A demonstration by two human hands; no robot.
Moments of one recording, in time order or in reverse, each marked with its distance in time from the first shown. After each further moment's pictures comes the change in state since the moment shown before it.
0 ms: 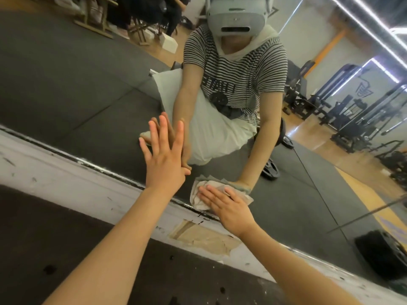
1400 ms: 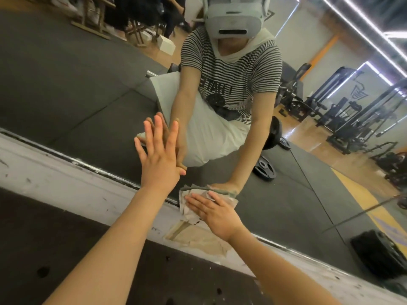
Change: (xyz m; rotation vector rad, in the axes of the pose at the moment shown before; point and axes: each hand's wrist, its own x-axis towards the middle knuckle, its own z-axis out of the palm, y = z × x) left_hand 0.000 -0.002 0.007 -0.063 0.065 0.004; right_hand 0.005 -0.016 -0.008 0.094 -0.278 -0.073
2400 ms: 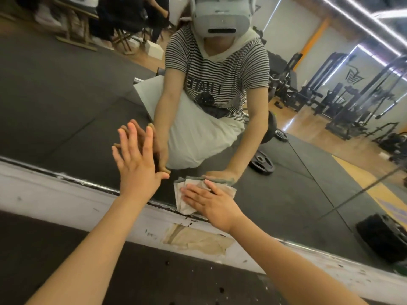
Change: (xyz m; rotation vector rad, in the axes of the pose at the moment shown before) left_hand 0.001 -0.004 0.005 0.064 0.098 0.028; right_hand -0.003 0.032 -0.027 0.022 0.095 -0.006
